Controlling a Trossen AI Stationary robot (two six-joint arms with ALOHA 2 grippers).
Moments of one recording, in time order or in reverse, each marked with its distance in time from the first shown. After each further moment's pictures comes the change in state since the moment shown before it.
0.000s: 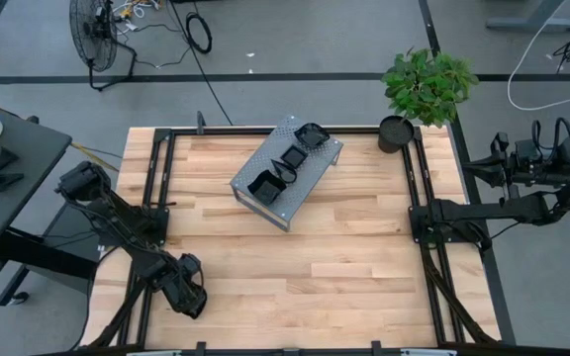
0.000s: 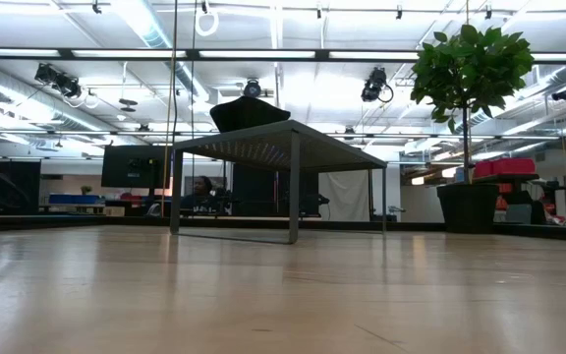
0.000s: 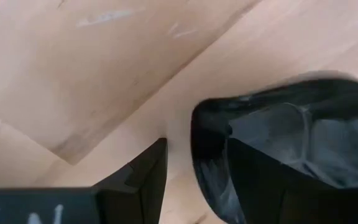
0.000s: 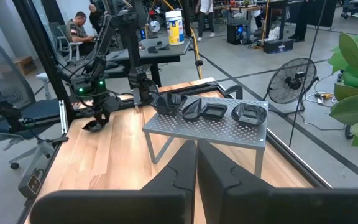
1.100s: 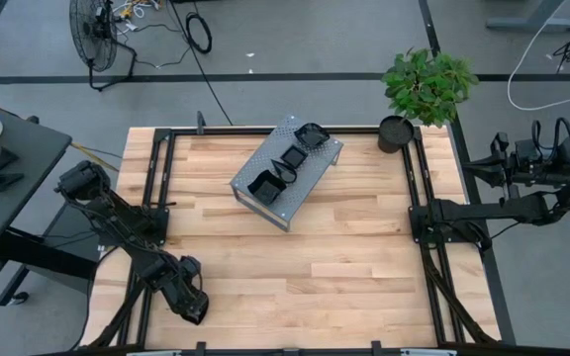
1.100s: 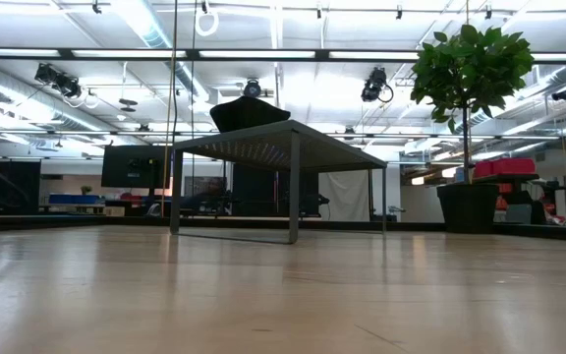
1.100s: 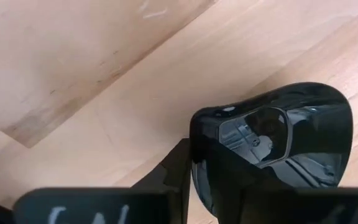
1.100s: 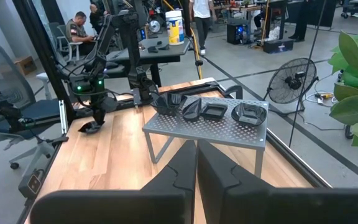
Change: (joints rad) left arm -0.001 -0.013 0.001 0.060 0.002 -0.097; right arm 0.000 0.000 0.000 0.000 0.000 0.000
